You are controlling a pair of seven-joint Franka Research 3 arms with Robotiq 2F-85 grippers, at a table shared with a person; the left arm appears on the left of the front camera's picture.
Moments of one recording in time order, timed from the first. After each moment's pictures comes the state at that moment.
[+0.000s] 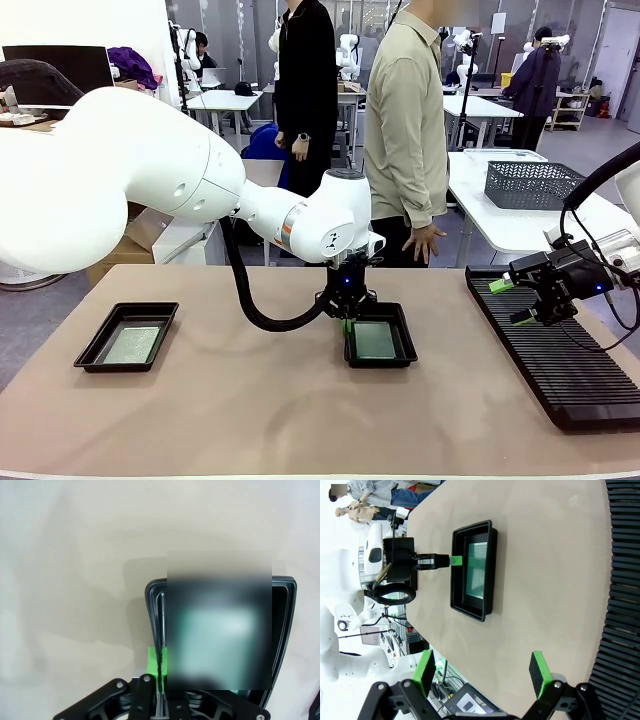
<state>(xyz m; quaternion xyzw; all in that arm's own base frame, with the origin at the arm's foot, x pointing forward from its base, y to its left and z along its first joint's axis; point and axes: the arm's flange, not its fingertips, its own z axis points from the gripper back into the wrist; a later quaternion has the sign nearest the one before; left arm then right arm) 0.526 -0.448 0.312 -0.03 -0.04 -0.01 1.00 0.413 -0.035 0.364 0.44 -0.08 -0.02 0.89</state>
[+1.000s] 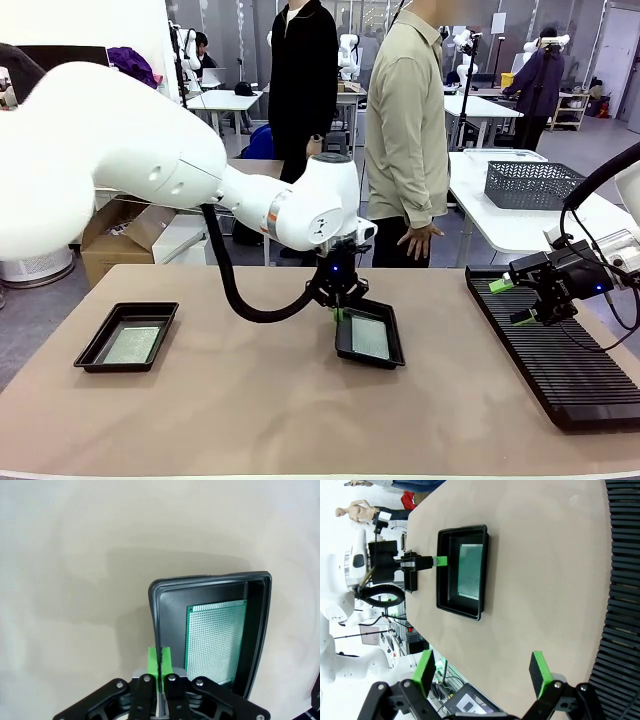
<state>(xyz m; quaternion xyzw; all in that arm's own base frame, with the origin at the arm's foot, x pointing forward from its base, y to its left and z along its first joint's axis) 0.521 -0.421 0.343 -0.04 -0.05 -0.03 1.00 0.413 -0.035 0.364 0.44 -0.08 -0.02 0.89</state>
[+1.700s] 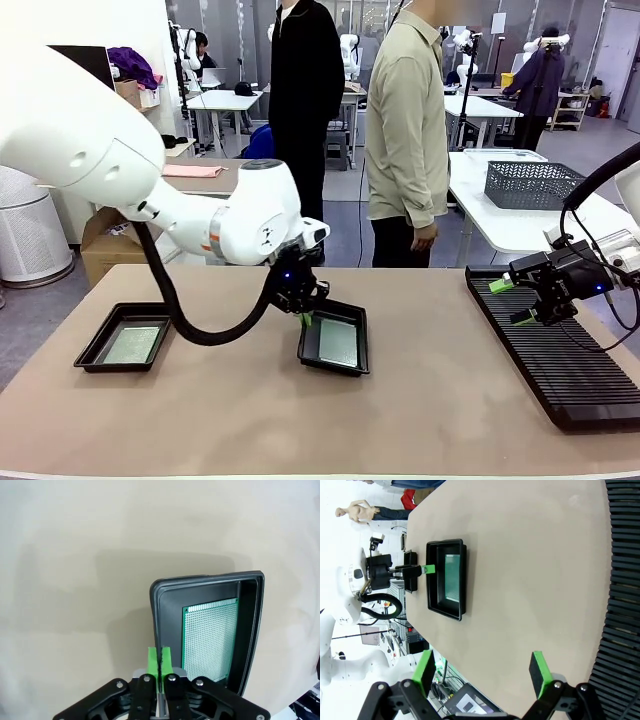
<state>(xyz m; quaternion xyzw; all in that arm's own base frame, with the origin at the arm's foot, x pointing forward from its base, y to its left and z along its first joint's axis) 0.495 -0.326 0.336 -0.11 -0.07 -0.04 0.99 0.413 -0.035 0.364 0.44 -0.08 -0.02 0.89</state>
